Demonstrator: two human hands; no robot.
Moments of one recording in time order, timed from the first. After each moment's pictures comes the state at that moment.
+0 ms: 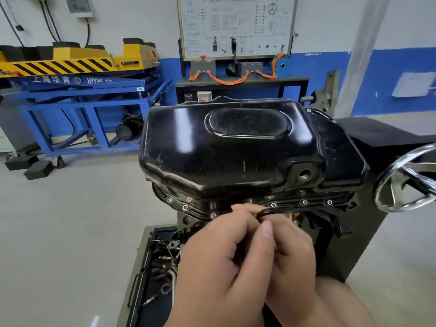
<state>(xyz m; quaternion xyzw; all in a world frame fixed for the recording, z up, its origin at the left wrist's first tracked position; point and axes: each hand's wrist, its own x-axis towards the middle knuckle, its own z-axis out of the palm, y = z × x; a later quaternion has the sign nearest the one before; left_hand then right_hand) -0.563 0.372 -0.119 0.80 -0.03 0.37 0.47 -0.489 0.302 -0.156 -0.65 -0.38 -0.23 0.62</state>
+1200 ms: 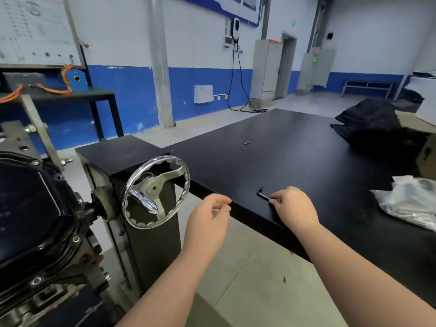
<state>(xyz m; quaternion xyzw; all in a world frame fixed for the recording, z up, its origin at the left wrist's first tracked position) -0.322 0.042 -0.161 0.80 -0.16 0.00 0.58 -0.319 -0.170 -0.176 -0.96 0.19 -0.15 0.13</state>
